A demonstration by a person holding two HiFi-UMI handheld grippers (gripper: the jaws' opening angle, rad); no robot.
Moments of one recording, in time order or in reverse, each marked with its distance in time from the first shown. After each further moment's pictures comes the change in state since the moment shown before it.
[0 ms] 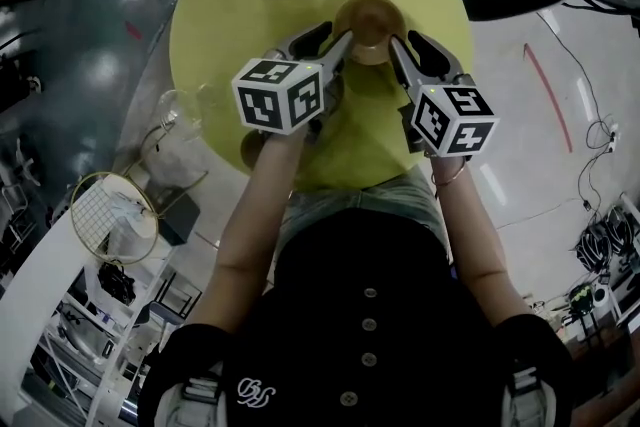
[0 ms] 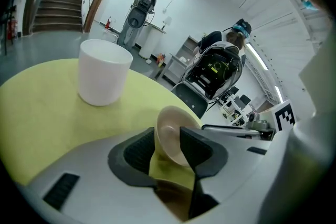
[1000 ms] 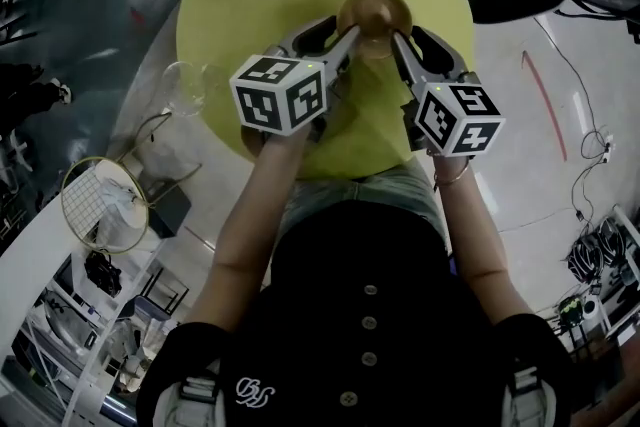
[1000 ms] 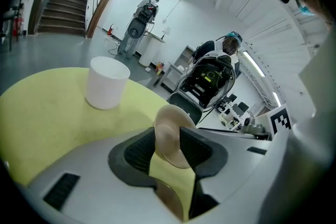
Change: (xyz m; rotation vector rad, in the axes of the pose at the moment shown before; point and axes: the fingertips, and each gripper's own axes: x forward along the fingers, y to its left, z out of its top) left arm -0.032 -0.028 0.006 -0.014 -0.096 -0.021; right arm -0.024 0.024 0.010 -0.039 -0.035 0.040
